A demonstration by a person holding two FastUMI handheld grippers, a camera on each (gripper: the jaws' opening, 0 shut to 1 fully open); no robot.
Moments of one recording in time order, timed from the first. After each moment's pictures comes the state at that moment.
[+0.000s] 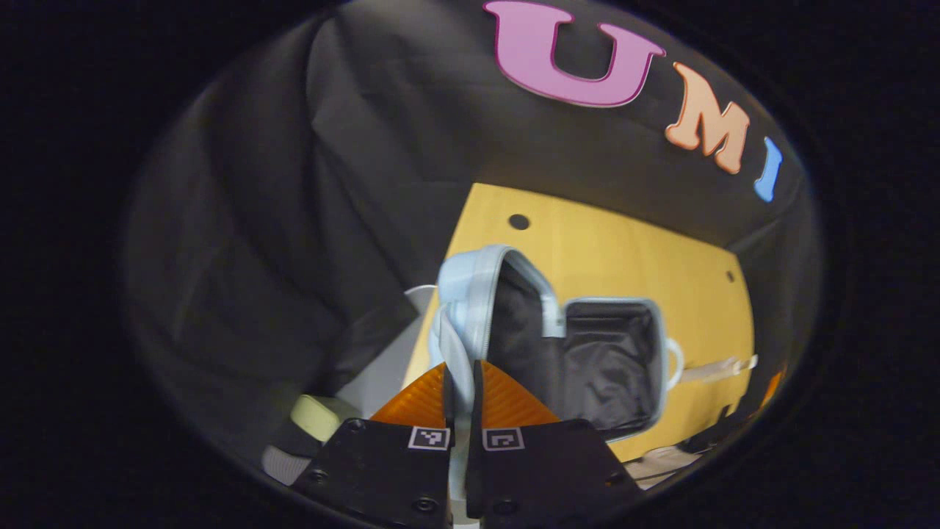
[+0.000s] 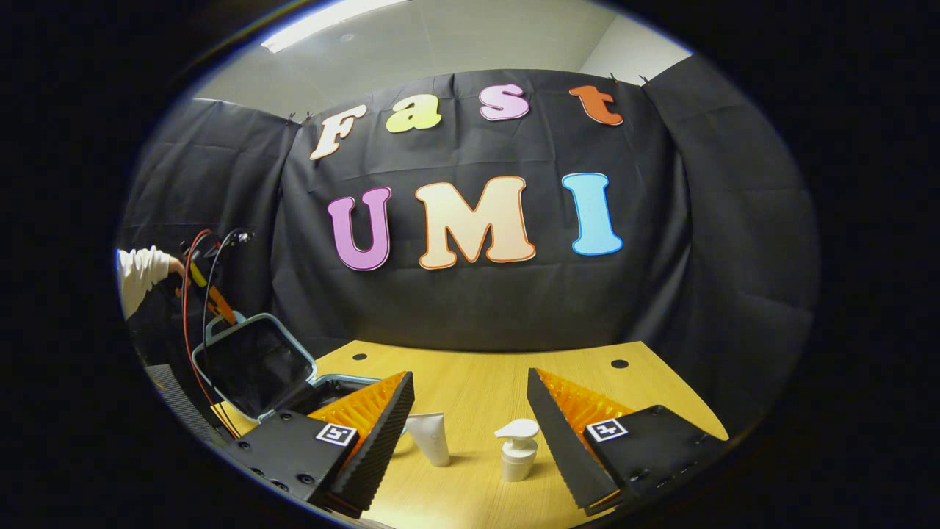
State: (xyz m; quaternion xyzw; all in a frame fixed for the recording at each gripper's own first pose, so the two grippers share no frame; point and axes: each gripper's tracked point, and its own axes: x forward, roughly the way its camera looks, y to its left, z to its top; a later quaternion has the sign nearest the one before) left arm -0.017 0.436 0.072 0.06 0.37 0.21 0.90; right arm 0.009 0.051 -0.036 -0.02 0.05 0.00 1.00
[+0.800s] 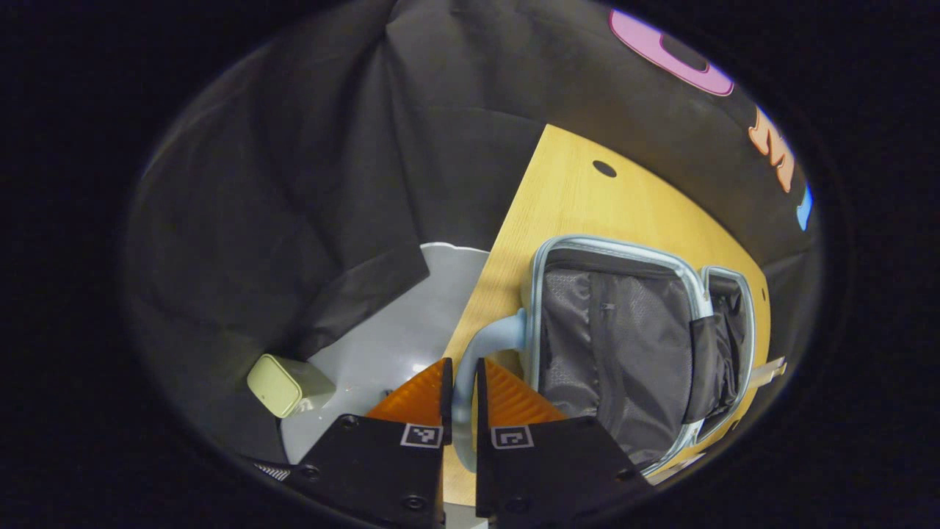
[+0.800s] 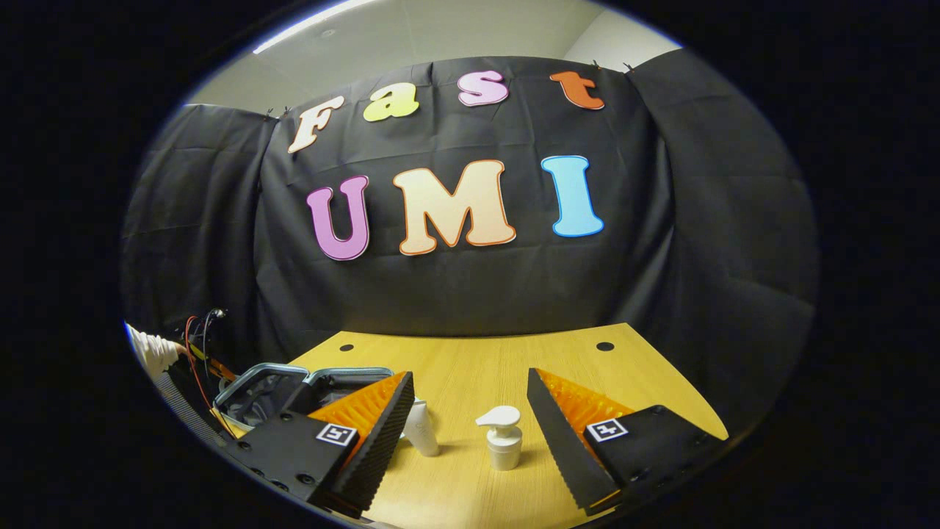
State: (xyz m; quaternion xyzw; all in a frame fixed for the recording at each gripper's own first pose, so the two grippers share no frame) left arm -0.024 0.540 -0.091 -0.06 0.38 0.23 0.90; right arm 0.006 0.029 -0.047 0.00 0.08 -0.03 1.00
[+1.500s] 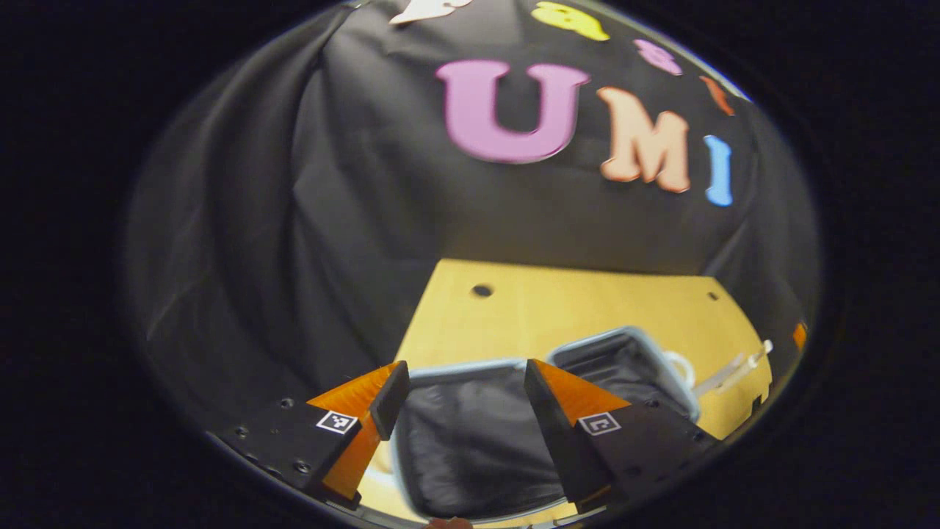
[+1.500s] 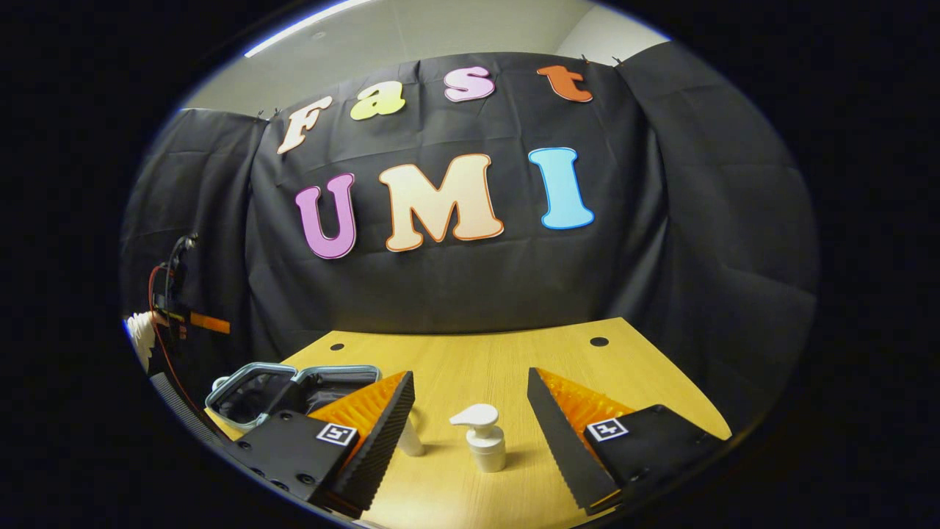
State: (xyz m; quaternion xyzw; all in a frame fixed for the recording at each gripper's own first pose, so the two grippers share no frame) left arm 0.040 0.291 0.076 0.11 0.11 0.08 0.98; right arm 0.020 -0.006 -0.068 0.00 0.09 -0.03 1.00
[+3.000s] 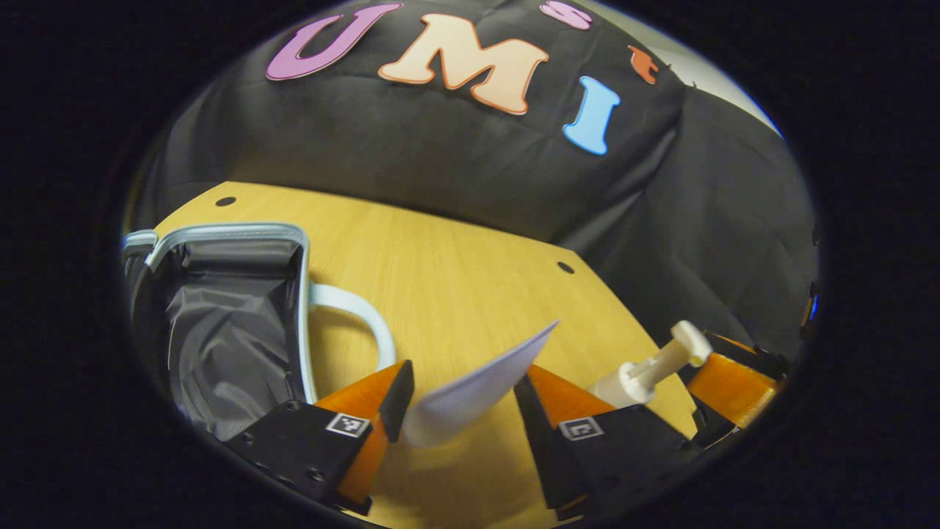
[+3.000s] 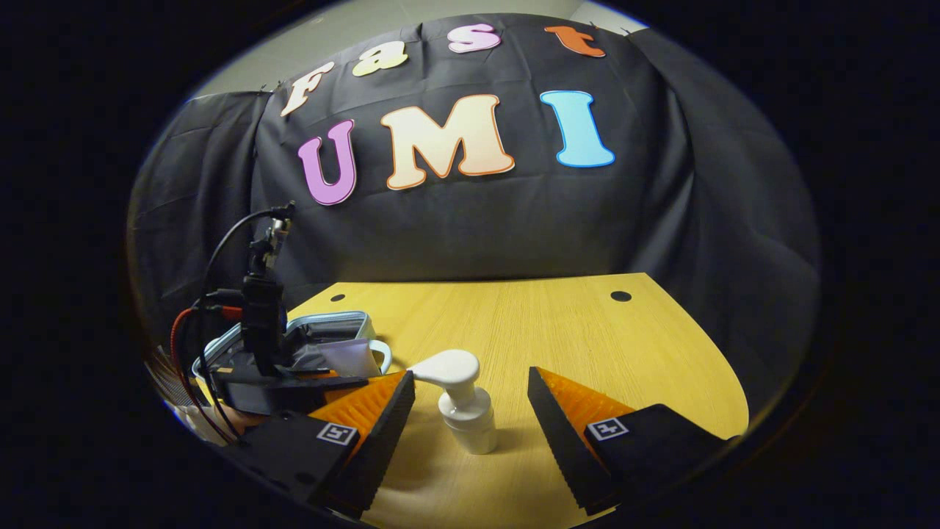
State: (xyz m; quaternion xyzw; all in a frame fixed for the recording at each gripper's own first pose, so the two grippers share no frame) left arm 0.147 -0.037 -0.206 0.00 0.19 -0.07 0.98; right arm 0.052 -0.036 -0.175 0.00 0.18 0.01 0.98
